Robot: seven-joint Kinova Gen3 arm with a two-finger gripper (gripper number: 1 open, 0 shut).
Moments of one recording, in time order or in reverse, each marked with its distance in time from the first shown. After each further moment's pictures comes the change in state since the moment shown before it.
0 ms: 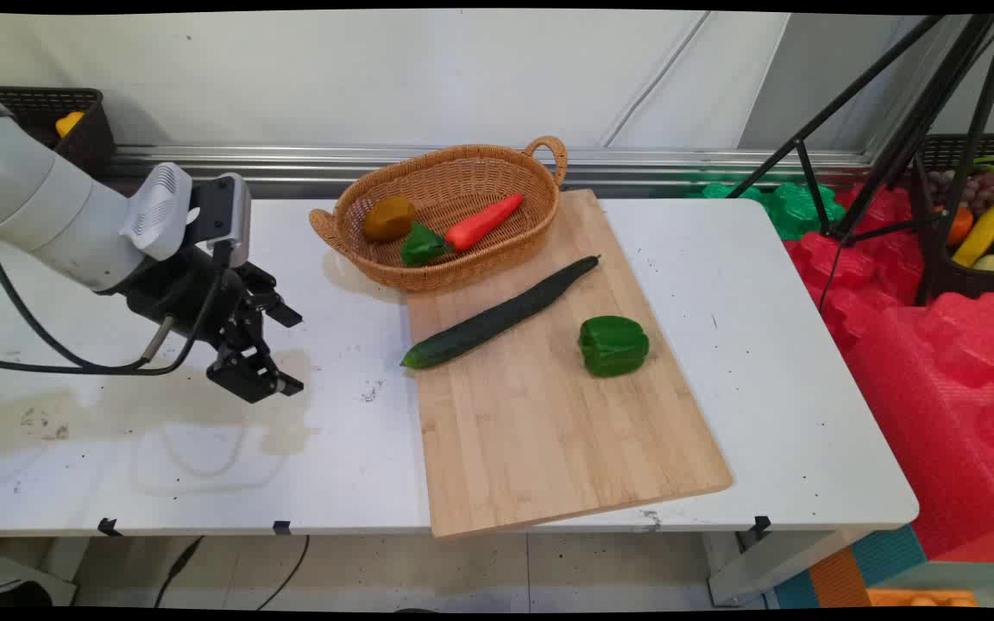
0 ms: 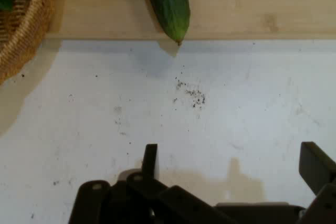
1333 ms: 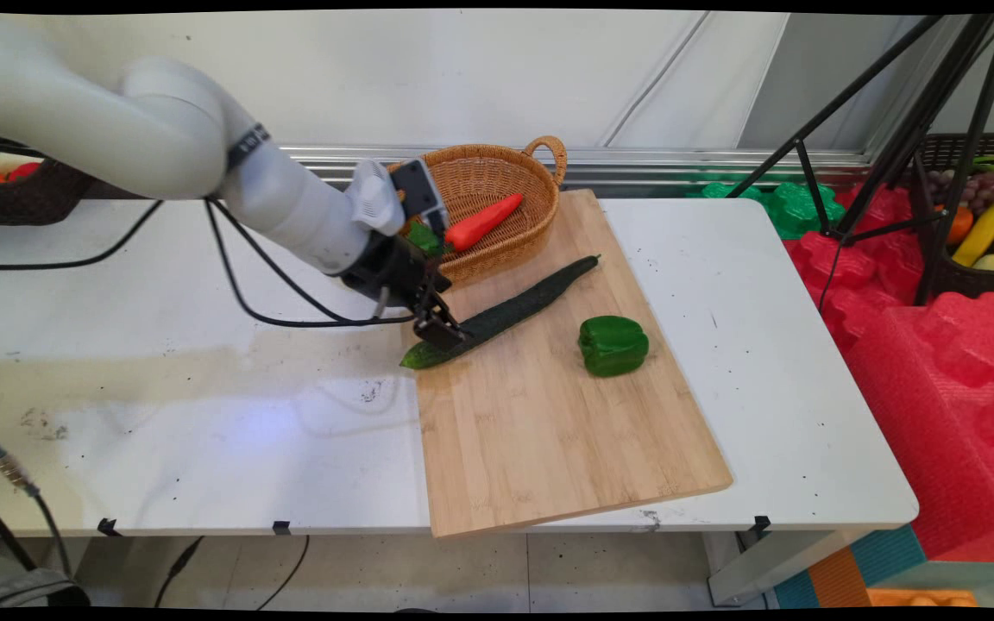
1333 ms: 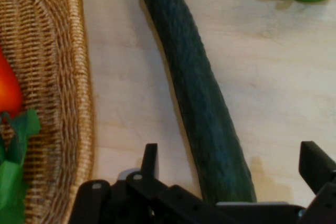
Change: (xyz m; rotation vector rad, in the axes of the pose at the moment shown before) arm 0.120 -0.031 0.126 0.054 0.145 -0.114
